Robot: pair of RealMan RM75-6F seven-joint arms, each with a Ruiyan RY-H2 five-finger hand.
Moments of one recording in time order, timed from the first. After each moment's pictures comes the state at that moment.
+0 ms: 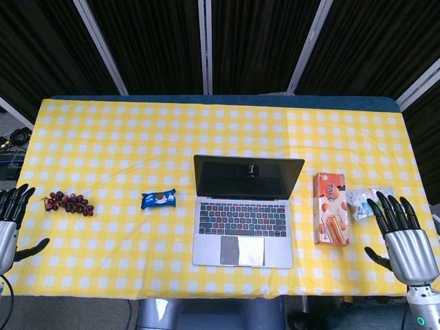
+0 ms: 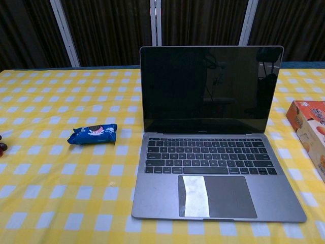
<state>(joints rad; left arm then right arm) -0.06 -1.08 -0.04 -1.74 1.52 1.55 0.10 0.07 -1.08 0.04 -1.66 -1.66 1.59 -0.18</state>
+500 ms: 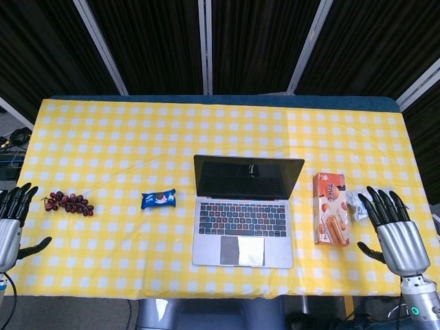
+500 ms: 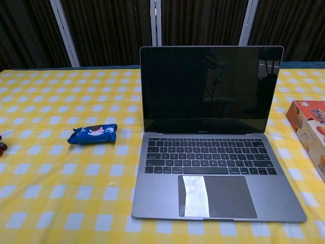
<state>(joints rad) -0.08 -1.09 -0.05 -1.74 1.49 1.52 0.13 0.14 -1.07 0.08 -1.66 -1.64 1.48 -0.12</state>
